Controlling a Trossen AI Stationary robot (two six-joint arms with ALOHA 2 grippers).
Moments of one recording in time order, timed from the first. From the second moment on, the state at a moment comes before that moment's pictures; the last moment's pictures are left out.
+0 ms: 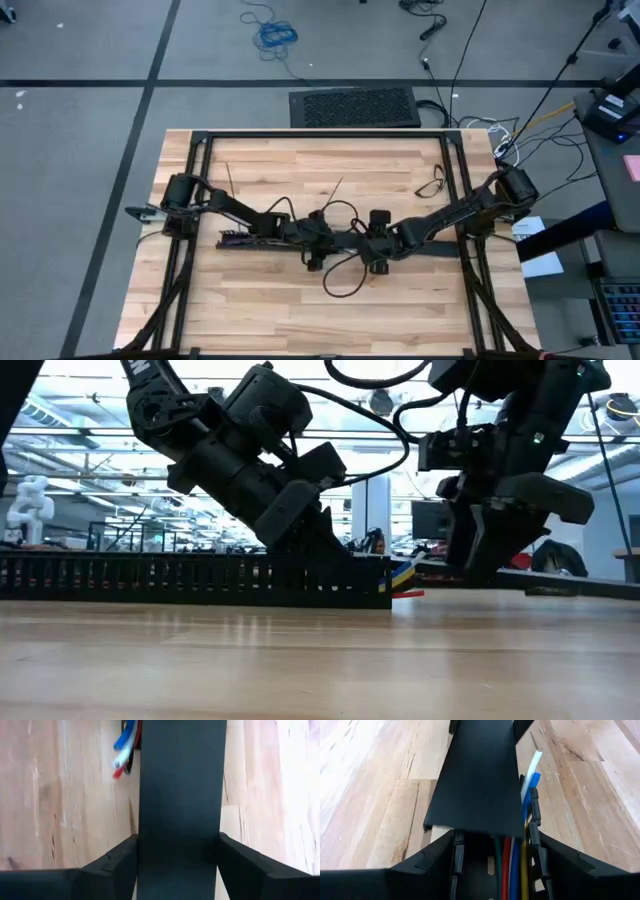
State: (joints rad) left arm -0.11 1.96 0.90 0.41 -0.04 -0.07; right arm 0.30 1.64 0.92 -0.56 0.34 0.29
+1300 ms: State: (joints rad) left arm -0.11 1.96 0.90 0.41 -0.04 -0.05; right arm 0.20 1.70 1.07 -0.69 0.12 0.18
